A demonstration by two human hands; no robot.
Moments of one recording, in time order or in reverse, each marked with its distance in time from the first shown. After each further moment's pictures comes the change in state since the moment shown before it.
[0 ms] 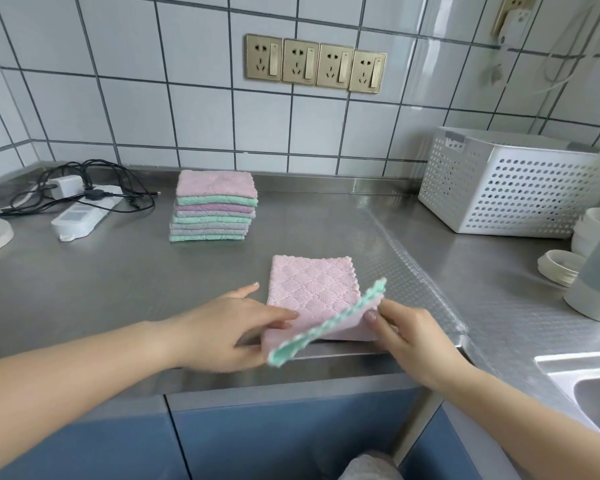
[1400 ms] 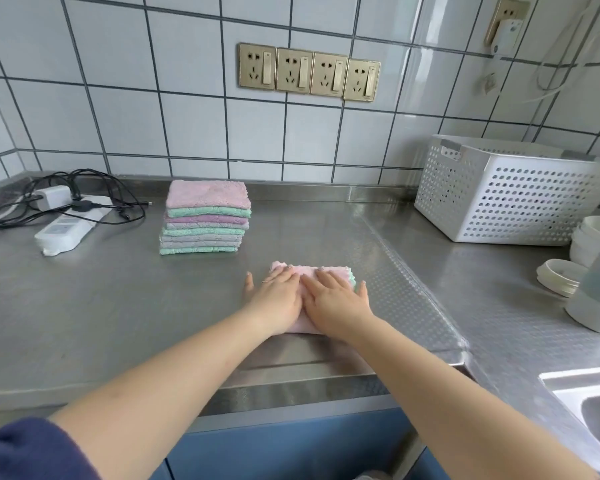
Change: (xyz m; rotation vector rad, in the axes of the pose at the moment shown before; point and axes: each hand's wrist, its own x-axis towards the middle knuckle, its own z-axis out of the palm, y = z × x) left_hand 0.116 -0.018 0.033 0.072 0.051 -0.621; right_hand 0.107 -0.013 0.066 -0.396 -0.276 0.252
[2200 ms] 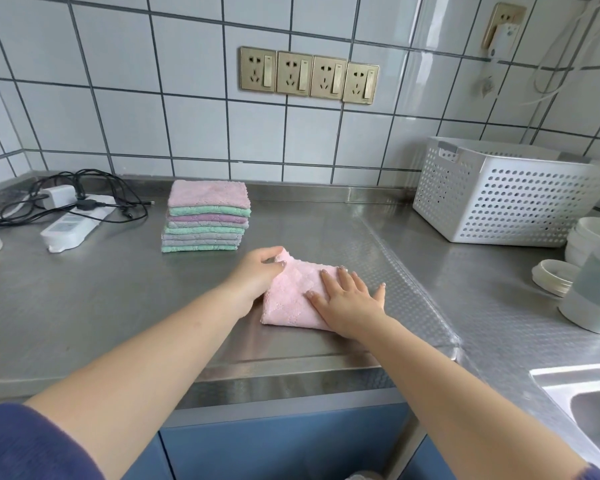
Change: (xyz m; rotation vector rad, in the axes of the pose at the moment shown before) left_hand -0.007 -0.009 -0.035 -1.161 0.122 -0.218; right_hand -0.014 0.018 -0.010 -0.034 -0.051 0.146
